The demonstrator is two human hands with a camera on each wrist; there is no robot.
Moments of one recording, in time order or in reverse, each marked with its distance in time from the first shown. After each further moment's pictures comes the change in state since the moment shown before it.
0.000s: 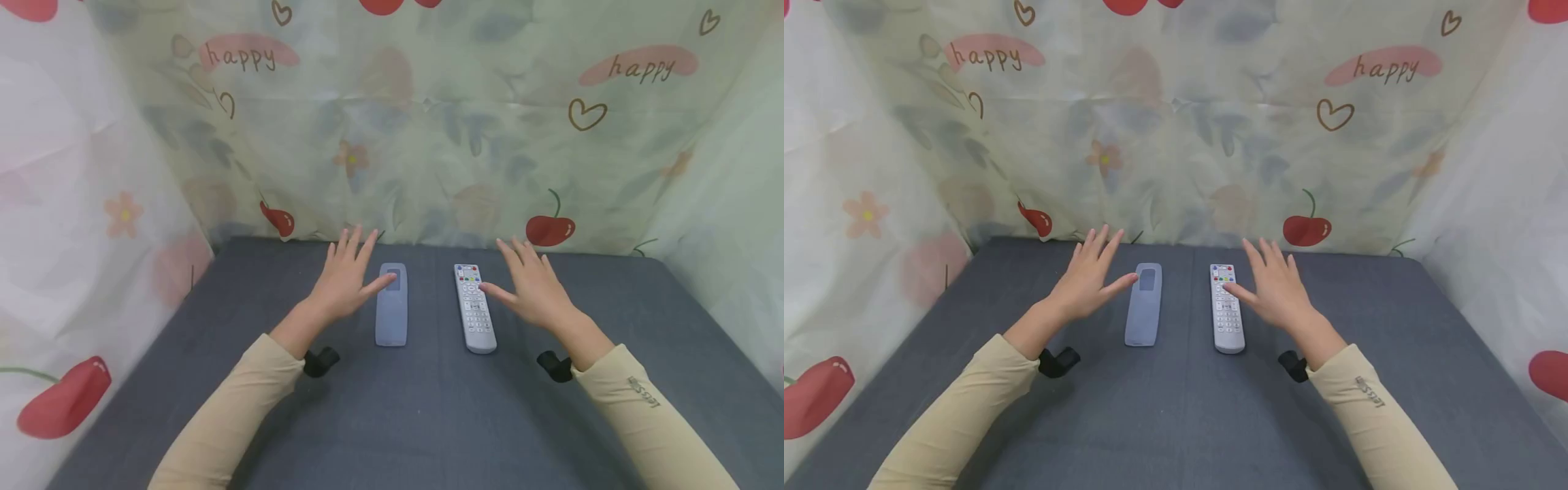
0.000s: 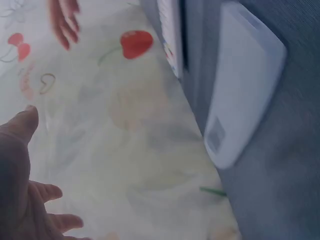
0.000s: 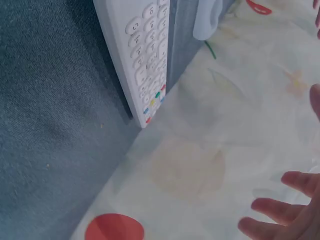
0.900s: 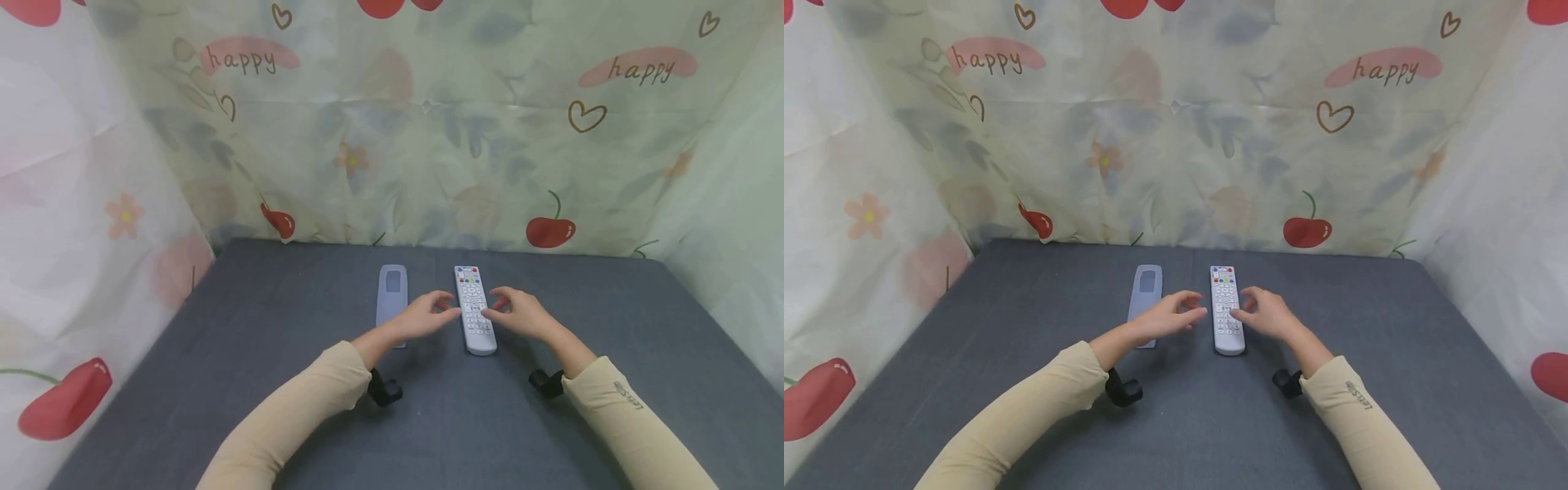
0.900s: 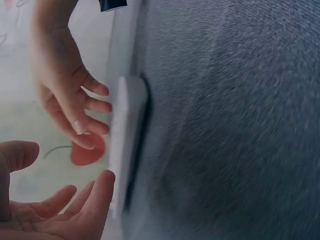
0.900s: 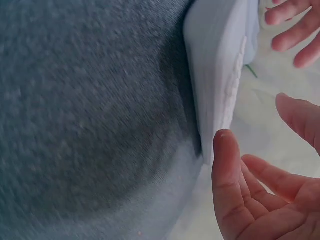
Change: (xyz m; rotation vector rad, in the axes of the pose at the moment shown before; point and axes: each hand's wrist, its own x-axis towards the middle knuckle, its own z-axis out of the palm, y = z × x) left_hand 0.025 0.071 0.086 -0.720 -0.362 -0.106; right_hand 0.004 0.024 0.047 0.271 -0.210 0.103
